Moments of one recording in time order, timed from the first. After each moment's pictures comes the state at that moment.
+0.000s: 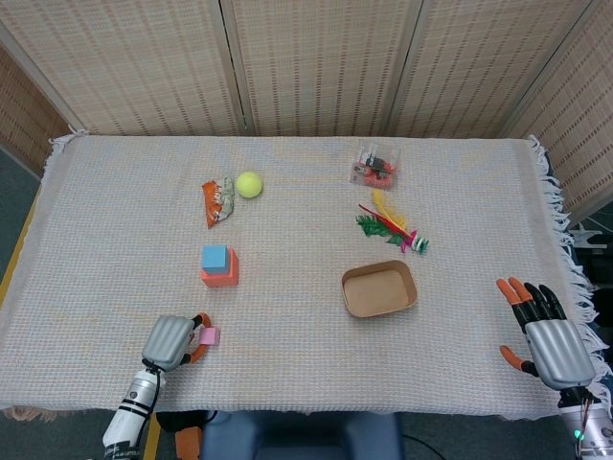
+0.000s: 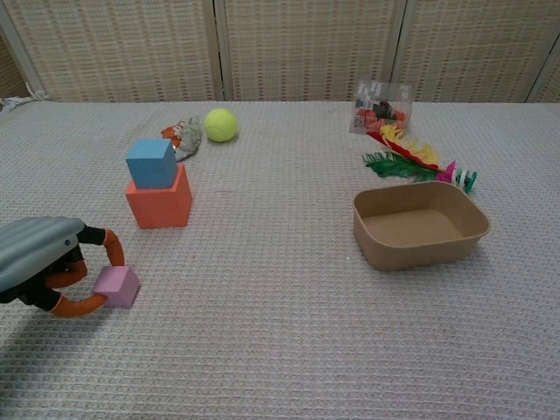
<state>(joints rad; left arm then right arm) -0.38 -1.62 -0.02 -1.50 1.32 1.22 0.39 0.09 -1.07 -0.01 -1.68 -1.55 1.40 -0.12</state>
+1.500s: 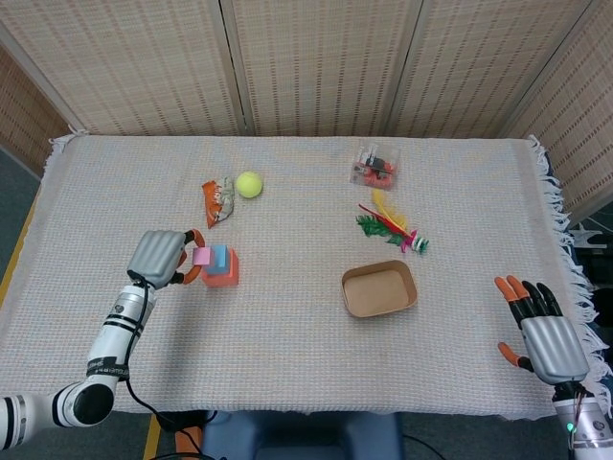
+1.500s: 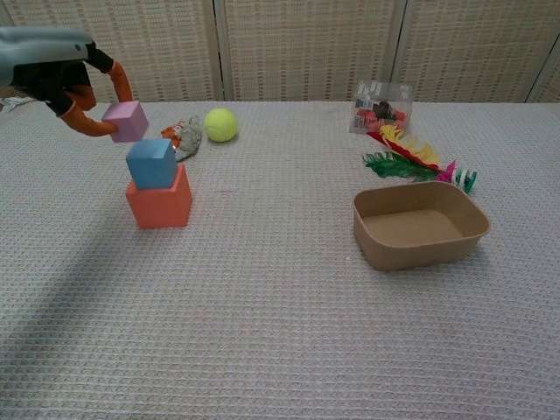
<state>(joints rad) -0.75 -1.23 -0.32 -1.86 0.73 1.04 0.60 0.10 -1.10 0.01 -1.67 -1.50 1.38 -0.15</state>
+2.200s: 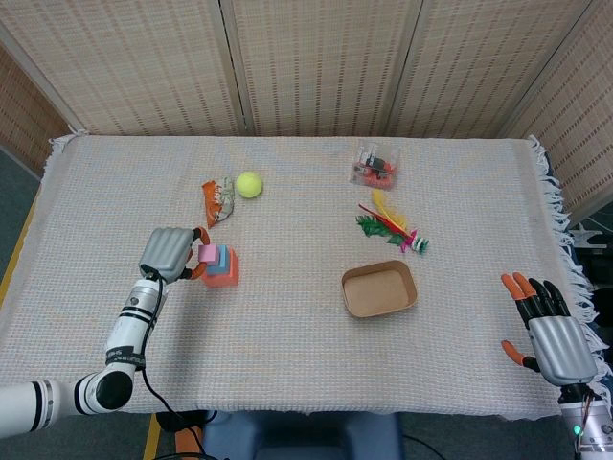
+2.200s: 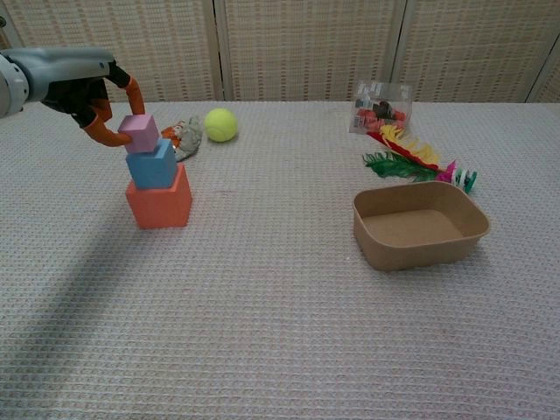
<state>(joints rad) -0.85 -1.30 -0.27 -1.78 0.63 1.08 0.63 0.09 -1.09 0.01 -1.66 -1.53 1.42 -0.11</state>
